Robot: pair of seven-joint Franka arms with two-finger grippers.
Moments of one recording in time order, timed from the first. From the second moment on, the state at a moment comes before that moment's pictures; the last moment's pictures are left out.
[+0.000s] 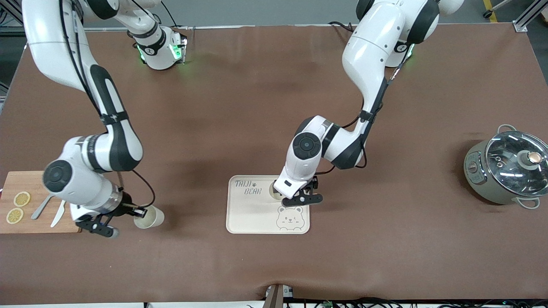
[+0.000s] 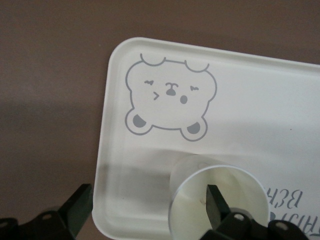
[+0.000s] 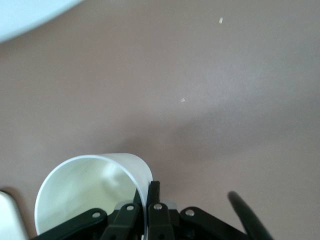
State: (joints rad) left arm -0.68 0.91 0.10 -1.17 -0.08 2.21 -0.72; right arm 0.09 0.64 0.00 -1.43 0.07 2.22 0.45
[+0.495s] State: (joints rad) left arm -0.60 0.76 0.10 -1.16 -0.07 2.04 -0.64; right arm 0.25 0.69 0.01 -1.33 0.13 2.20 0.76
